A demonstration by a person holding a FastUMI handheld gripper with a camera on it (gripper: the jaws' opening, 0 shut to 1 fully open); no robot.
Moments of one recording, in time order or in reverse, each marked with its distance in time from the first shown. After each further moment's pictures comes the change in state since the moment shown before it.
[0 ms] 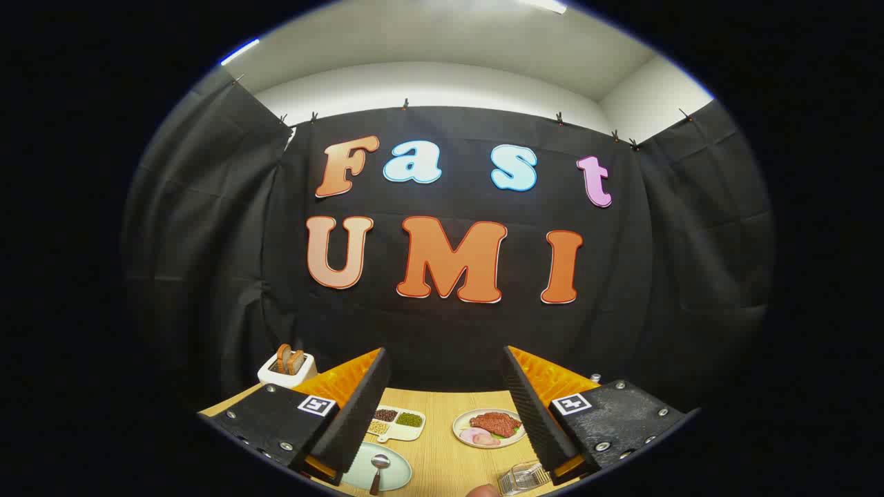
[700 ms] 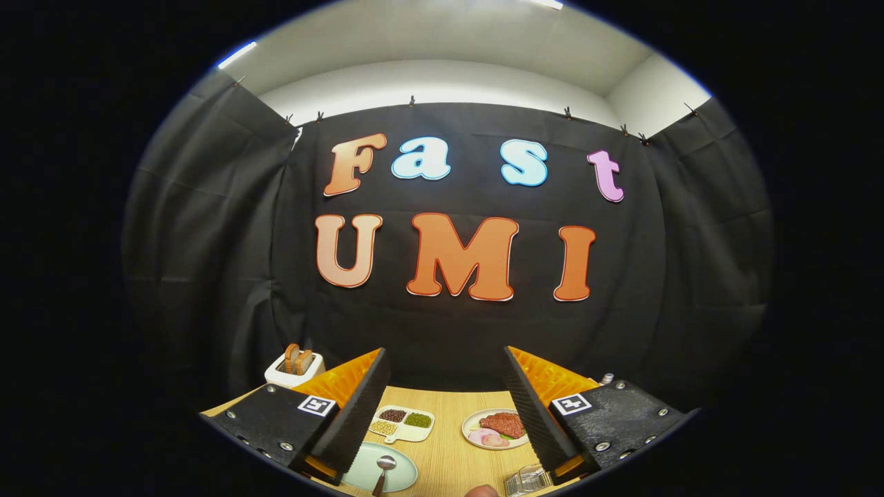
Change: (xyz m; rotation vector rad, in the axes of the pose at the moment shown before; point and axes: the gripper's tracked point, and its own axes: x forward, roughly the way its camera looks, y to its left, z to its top) arm 0.014 0.007 -0.013 0.003 0.043 0.056
